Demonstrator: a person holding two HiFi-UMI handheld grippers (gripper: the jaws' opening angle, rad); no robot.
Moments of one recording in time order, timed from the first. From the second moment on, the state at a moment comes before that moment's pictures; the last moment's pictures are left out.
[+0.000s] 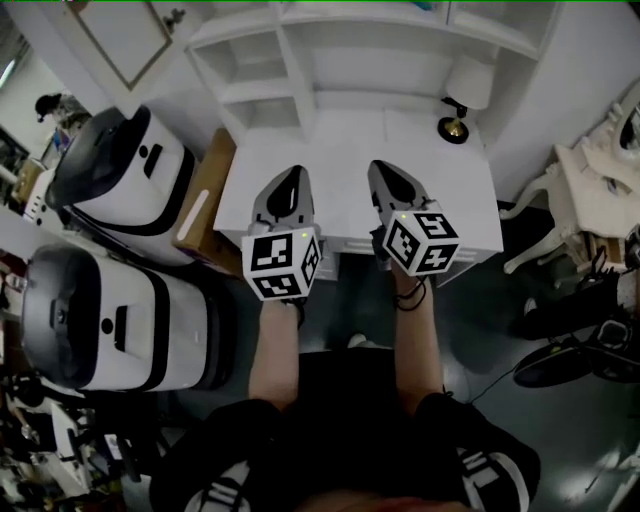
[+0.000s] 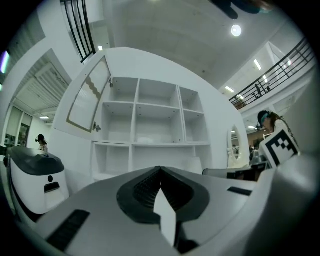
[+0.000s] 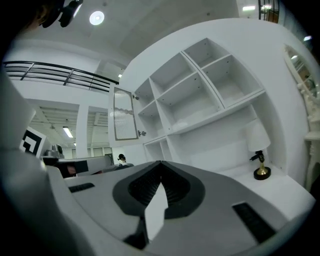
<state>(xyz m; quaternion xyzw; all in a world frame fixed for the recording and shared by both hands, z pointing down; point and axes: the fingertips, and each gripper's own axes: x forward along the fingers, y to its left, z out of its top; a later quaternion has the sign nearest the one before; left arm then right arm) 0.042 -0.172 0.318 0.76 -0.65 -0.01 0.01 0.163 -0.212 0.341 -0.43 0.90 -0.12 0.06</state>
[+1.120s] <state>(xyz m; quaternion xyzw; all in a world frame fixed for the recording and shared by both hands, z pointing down) 0.028 -0.229 0.338 0.76 -0.65 -0.02 0.05 0.149 -0.268 0.363 -0.42 0.90 -0.12 0.02</state>
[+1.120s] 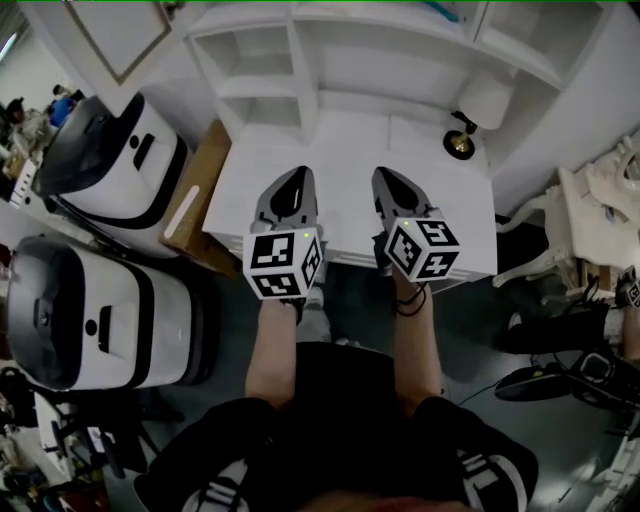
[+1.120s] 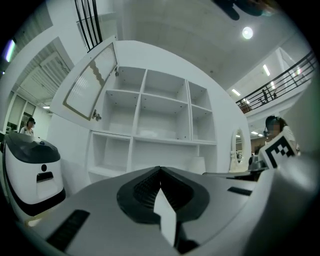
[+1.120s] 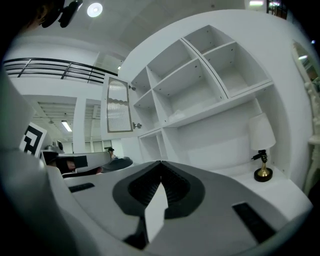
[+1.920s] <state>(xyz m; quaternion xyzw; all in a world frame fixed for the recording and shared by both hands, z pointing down) -0.010 -0.342 0.313 0.77 -0.63 -0.08 0.05 0.105 -0.366 0.333 -0.43 0.90 -0.06 0.00</state>
